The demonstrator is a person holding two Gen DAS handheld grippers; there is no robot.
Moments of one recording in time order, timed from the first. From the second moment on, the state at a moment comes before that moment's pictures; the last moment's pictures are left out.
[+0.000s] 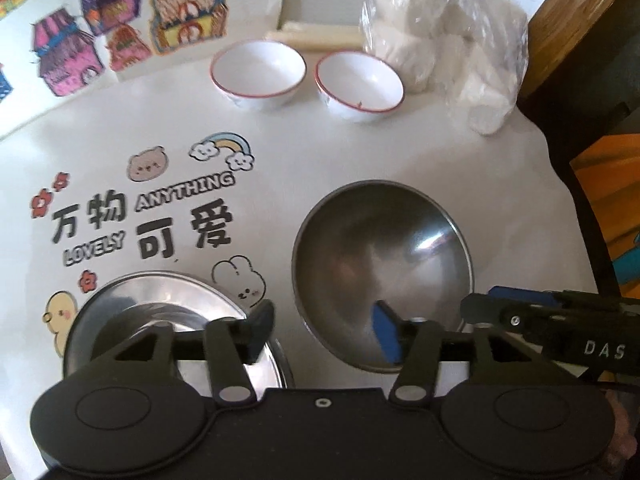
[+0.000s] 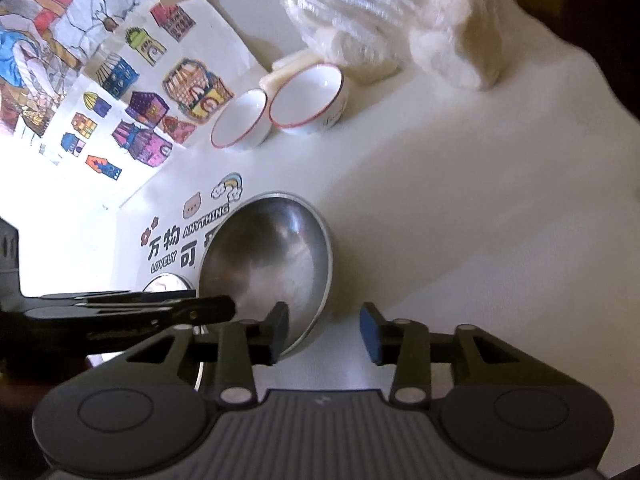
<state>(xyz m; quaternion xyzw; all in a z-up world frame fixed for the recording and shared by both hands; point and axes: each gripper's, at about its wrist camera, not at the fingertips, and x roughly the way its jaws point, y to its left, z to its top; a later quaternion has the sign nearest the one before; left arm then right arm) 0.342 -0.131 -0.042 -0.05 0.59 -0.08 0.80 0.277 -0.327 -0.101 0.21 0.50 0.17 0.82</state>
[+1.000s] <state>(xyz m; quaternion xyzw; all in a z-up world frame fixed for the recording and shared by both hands) 0.244 -0.071 0.036 -0.10 0.44 -0.13 0.88 0.144 -0.305 -0.006 0.16 0.35 0.04 0.92</state>
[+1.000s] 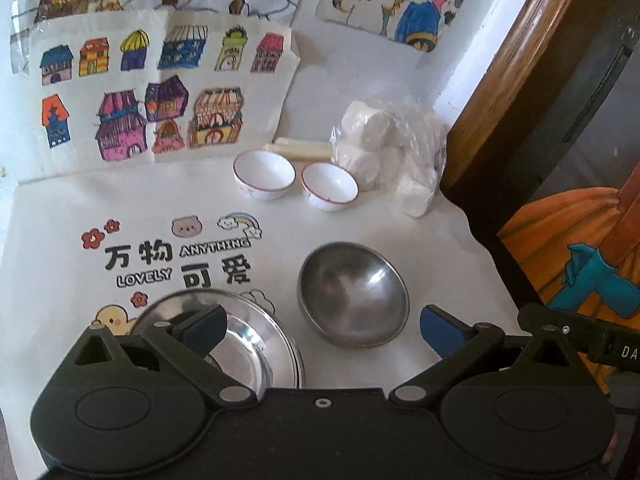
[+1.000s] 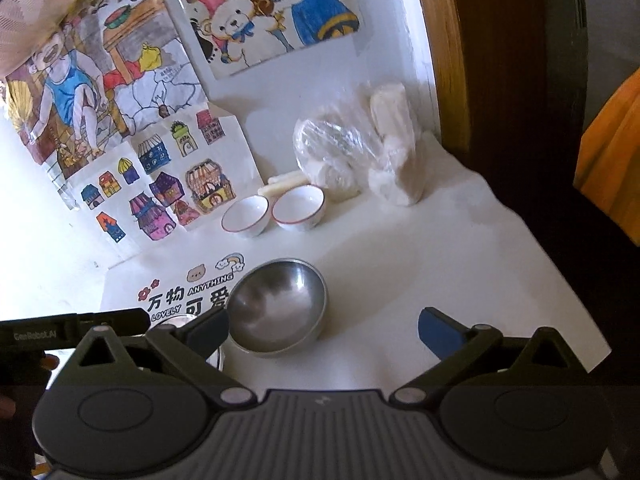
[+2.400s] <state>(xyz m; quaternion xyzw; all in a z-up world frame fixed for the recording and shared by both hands) 0.490 -0.143 -0.082 -0.15 0.56 0.12 0.80 0.443 -0.346 -0.110 0.25 0.44 0.15 0.85</state>
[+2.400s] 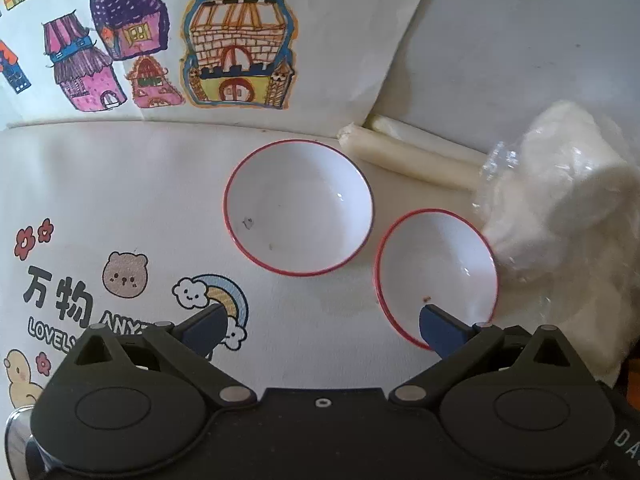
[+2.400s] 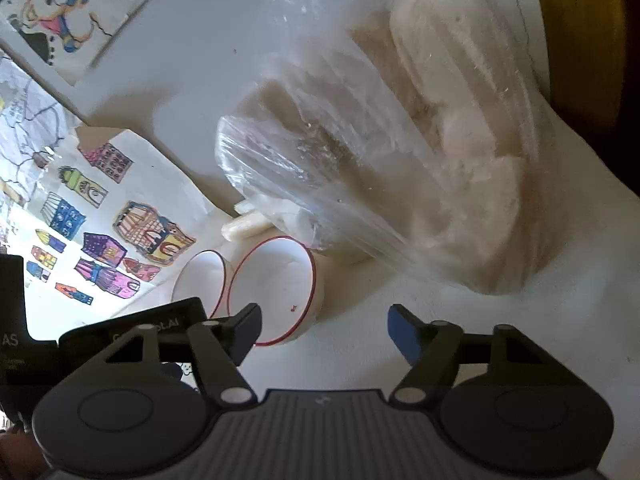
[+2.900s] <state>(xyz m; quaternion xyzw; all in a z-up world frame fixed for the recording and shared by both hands) 0.506 -0.154 -0.093 -0.19 0.56 0.12 0.80 0.468 -0.325 -0.130 0.26 0.45 0.16 0.84</state>
